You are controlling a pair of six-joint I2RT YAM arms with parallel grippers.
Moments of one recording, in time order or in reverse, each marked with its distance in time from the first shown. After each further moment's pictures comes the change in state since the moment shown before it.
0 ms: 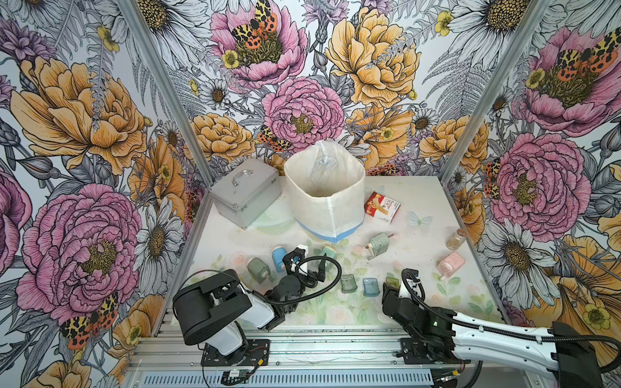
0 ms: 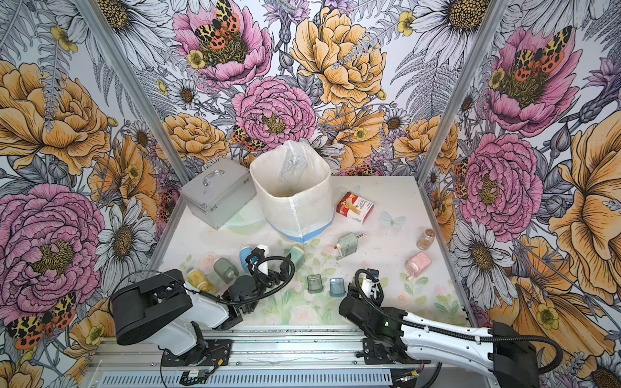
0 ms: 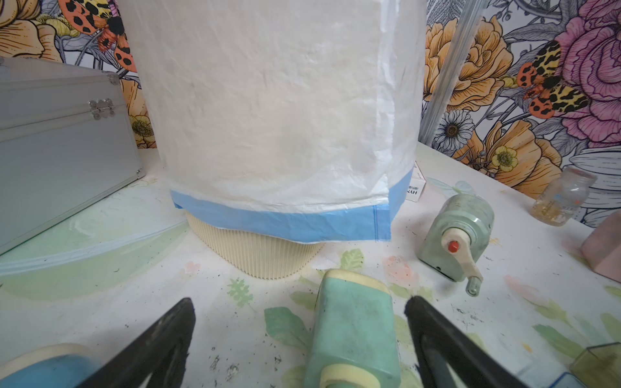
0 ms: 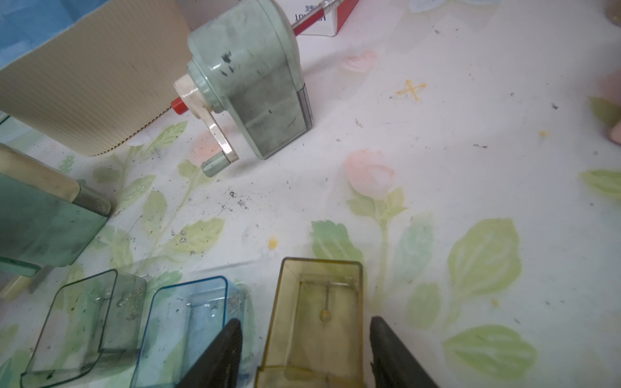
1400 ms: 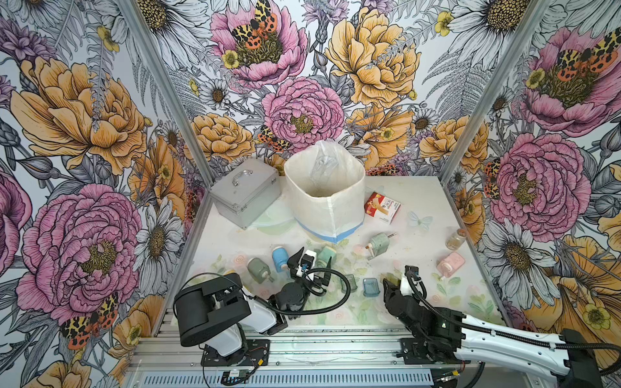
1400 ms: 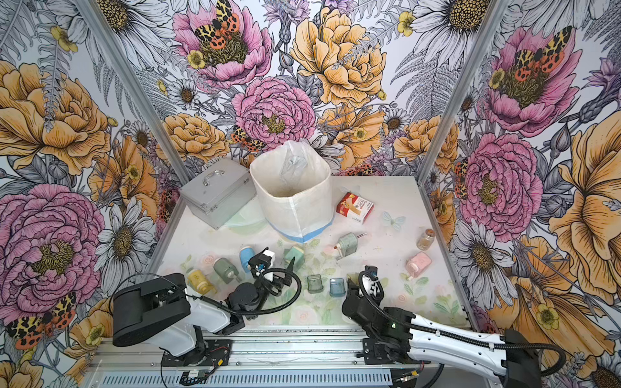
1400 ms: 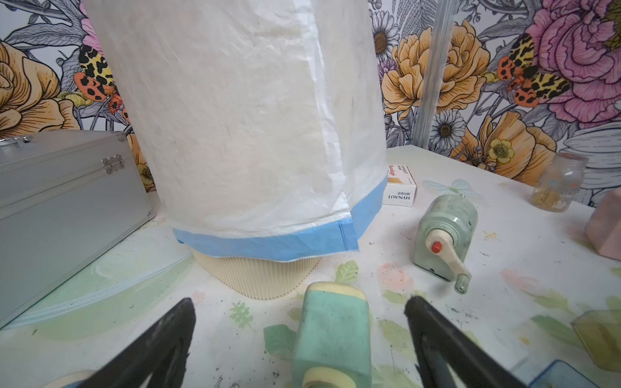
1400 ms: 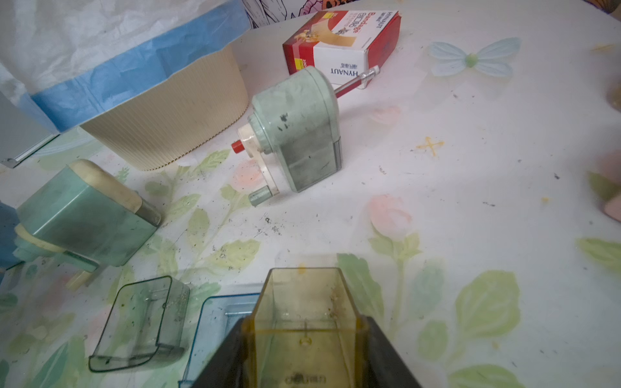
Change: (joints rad) left arm -0.119 -0.025 0.014 0.061 -0.132 0.183; right arm 0.029 -0.098 0.034 -0.024 0.054 -0.145
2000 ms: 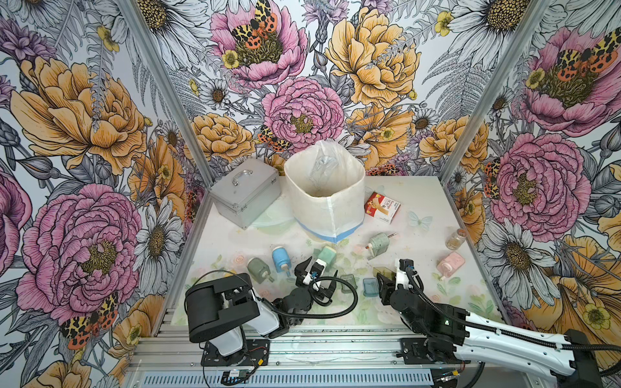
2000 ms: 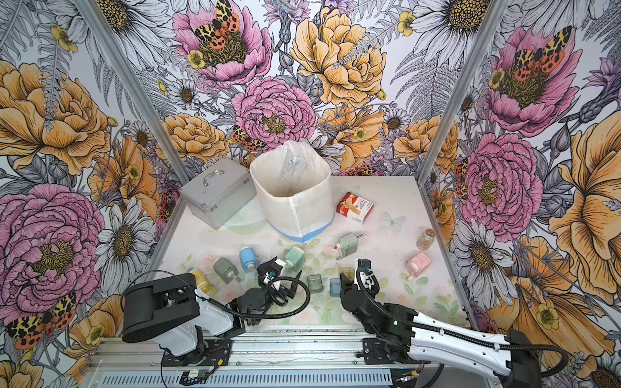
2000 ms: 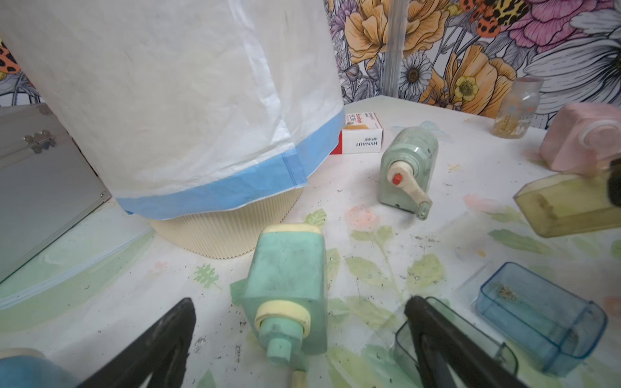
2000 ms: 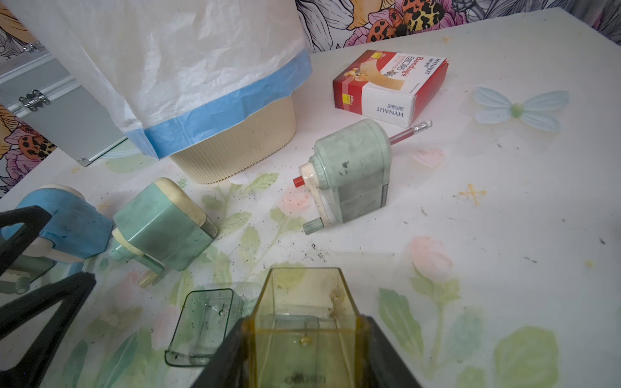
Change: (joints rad) left arm -0.083 0.086 0.013 -0.039 0.040 0.017; right arm -0.004 -0.003 0.086 0.061 -0.053 -0.175
